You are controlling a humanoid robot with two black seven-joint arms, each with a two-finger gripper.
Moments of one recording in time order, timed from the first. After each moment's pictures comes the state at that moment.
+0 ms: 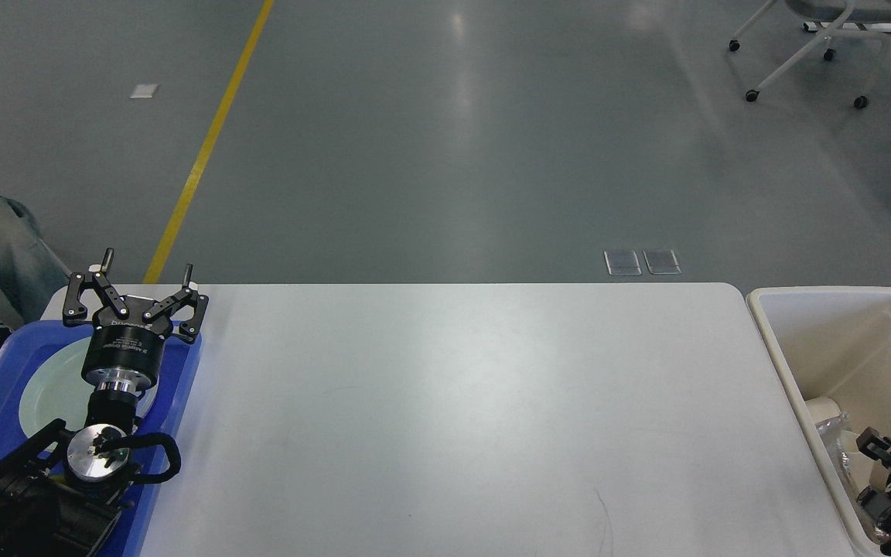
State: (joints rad) left arm -0.44 0.27 -0.96 -0.61 -0.33 -0.62 -0.39; right arm 0.54 -0.35 -0.85 0.11 0.03 -0.19 -0.17
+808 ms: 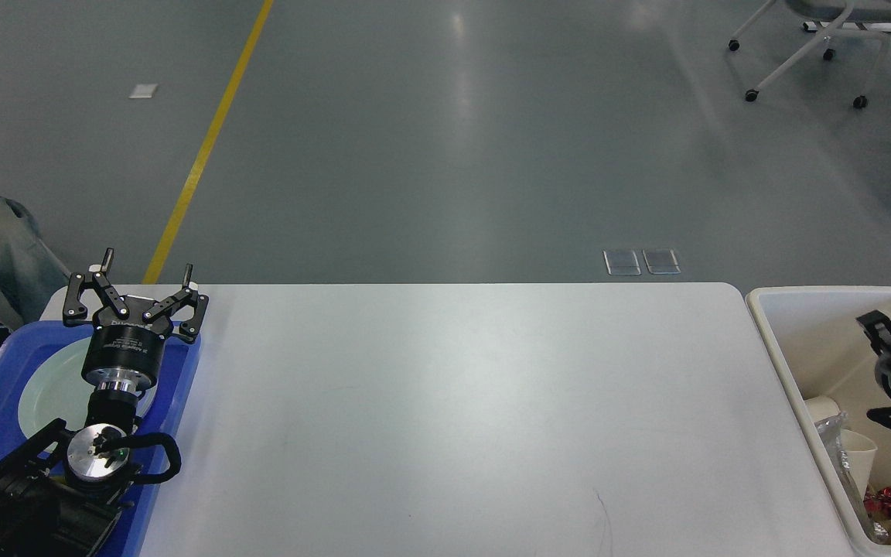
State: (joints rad) left arm -0.44 0.27 -0.96 -0.61 -0.33 -0.62 -0.39; right arm 0.86 -0.56 -0.24 0.45 -0.04 -0.19 -0.13
